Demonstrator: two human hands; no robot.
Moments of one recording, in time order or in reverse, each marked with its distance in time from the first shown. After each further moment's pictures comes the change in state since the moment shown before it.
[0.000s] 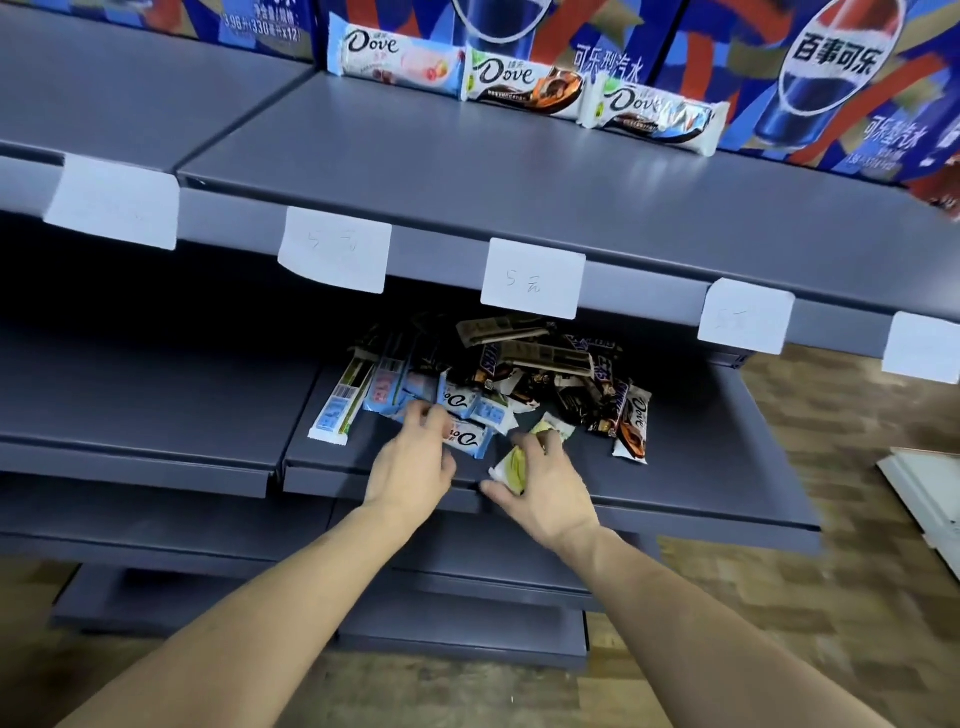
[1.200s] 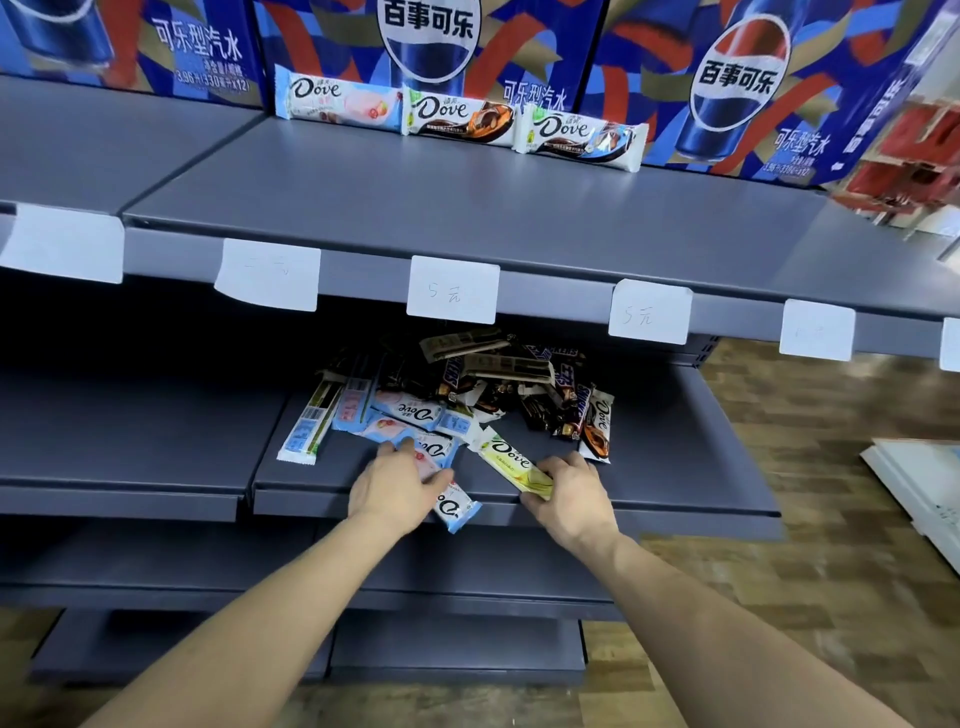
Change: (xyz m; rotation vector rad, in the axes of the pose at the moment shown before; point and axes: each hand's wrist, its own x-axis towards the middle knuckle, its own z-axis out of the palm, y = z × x) left_hand 0.001 0.017 0.012 0.031 -0.196 -0.196; right_hand -0.013 0.055 -0.029 0.002 0.022 0.195
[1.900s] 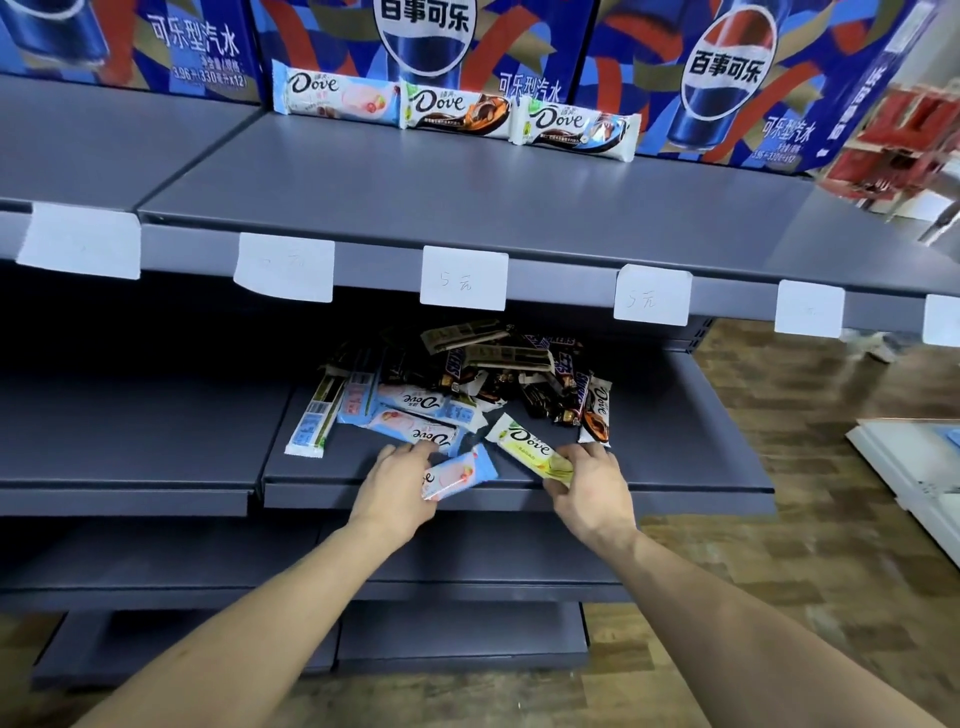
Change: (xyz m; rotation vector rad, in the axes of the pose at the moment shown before) left_hand -0.016 -0.016 -0.001 -0.014 0.035 0.245; right_hand -0.018 0.005 -0.006 -0.020 0.156 0.031
